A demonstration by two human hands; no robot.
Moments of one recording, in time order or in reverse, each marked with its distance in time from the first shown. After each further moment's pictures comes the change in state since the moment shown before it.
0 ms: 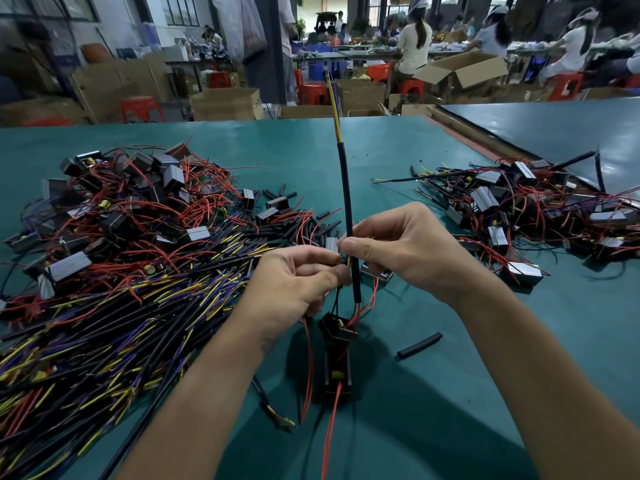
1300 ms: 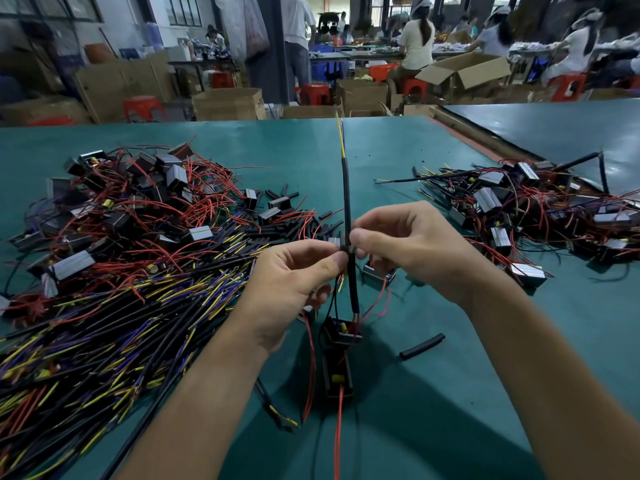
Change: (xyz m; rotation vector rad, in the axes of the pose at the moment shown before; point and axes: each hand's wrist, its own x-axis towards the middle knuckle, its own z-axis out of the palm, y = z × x) left_hand 0.000 0.002 -0.001 -0.119 0.000 0.057; right_hand -0.002 -0.007 -0.002 0.081 -0.028 0.033
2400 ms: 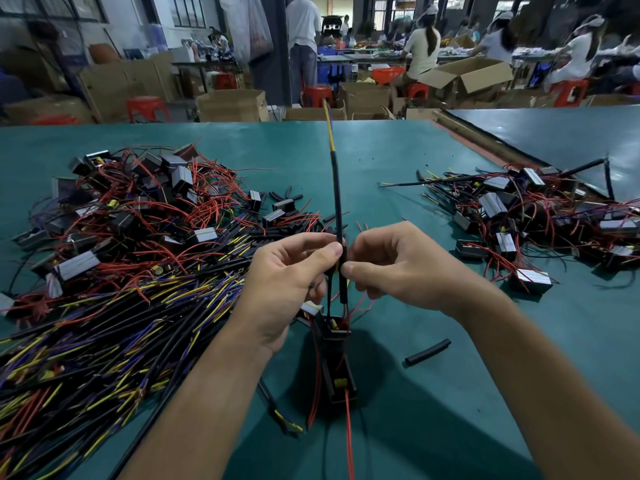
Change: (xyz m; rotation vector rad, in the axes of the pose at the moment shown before) left_hand 0.005 0.004 -0.002 -0.057 0.111 0.047; right_hand 0.005 0.015 0.010 -0.145 -0.158 -0.027
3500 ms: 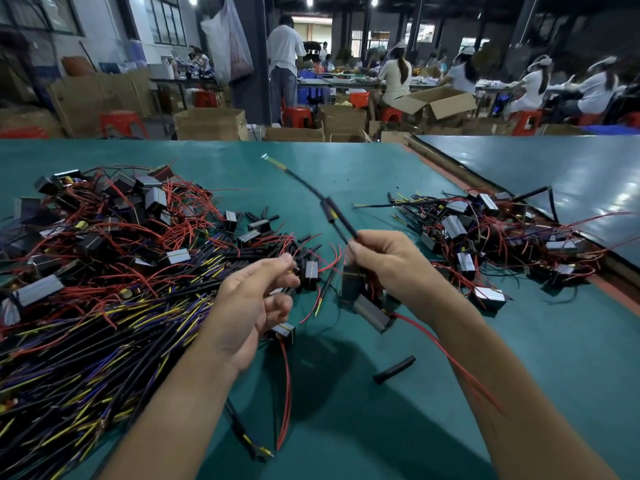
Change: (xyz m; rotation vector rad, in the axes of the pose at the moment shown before) left_hand 0.008 -0.001 -0.006 -0.108 0.049 -0.200; right_hand 0.000 -0.004 -0.020 0.030 0.253 0.058
